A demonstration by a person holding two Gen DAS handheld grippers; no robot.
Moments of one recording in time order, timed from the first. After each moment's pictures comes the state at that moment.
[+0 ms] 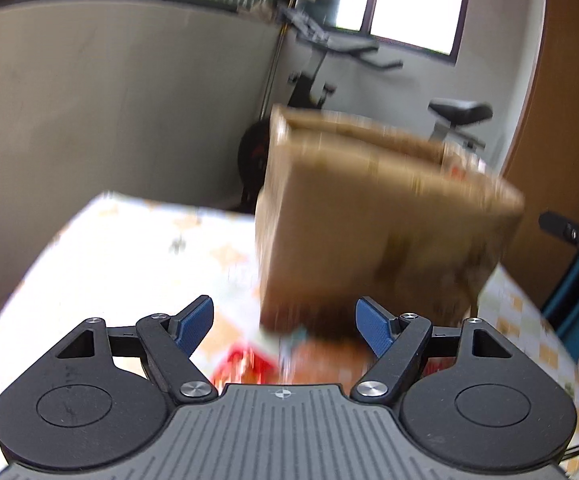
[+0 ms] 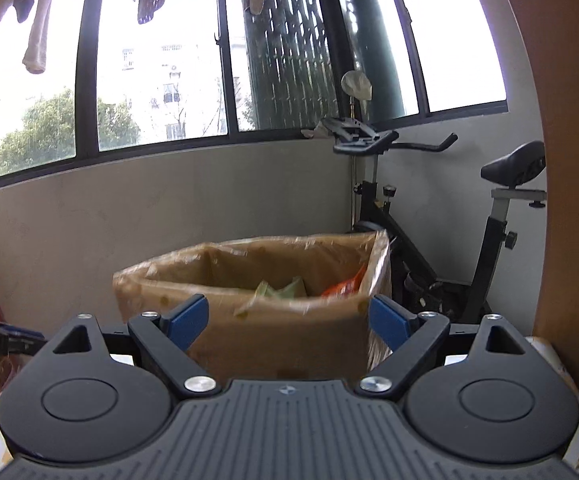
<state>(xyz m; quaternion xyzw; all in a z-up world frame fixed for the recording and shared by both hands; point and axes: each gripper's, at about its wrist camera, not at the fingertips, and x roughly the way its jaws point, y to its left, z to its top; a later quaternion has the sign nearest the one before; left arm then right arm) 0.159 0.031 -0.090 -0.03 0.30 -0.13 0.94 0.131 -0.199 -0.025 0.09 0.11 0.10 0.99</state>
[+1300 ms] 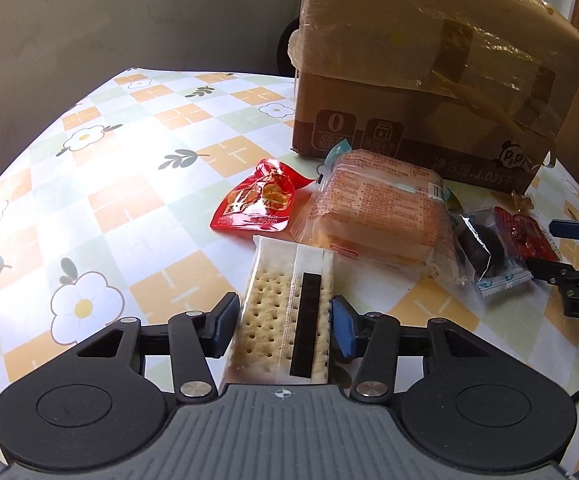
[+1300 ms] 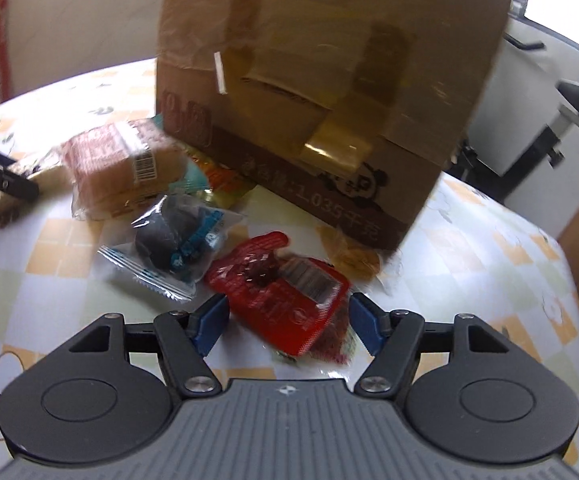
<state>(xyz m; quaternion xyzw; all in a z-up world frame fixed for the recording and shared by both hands) 0.141 0.019 -0.207 0.00 0.41 -0.07 0.91 0.140 -0.140 -0.171 -0.14 0.34 0.15 0.92</state>
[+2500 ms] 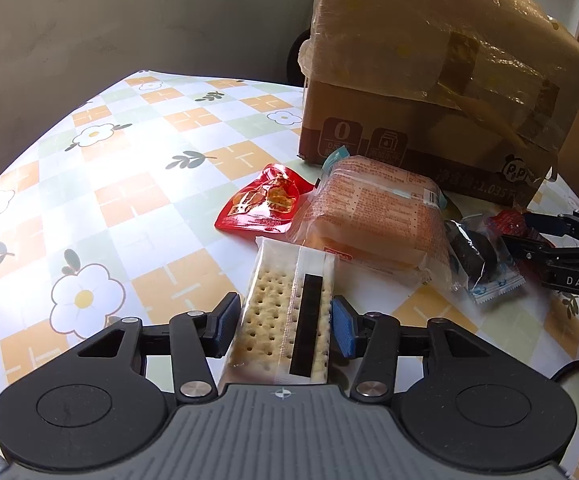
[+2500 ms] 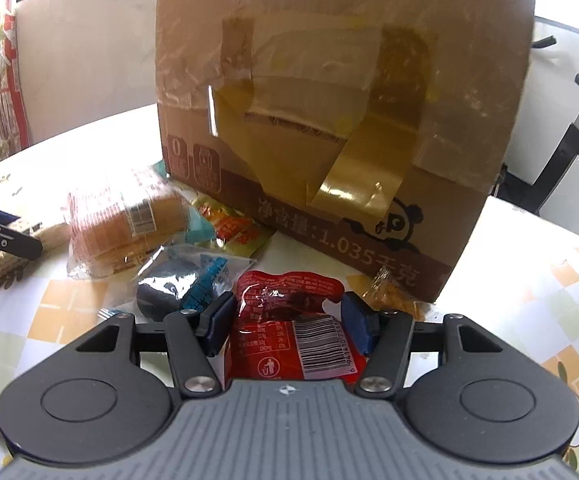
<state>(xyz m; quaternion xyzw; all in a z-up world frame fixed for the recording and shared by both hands) 0.133 0.025 -0.205 -0.02 0.40 -0.06 0.92 0.160 -0.150 -0.179 -0.05 0.29 0.18 0.94</state>
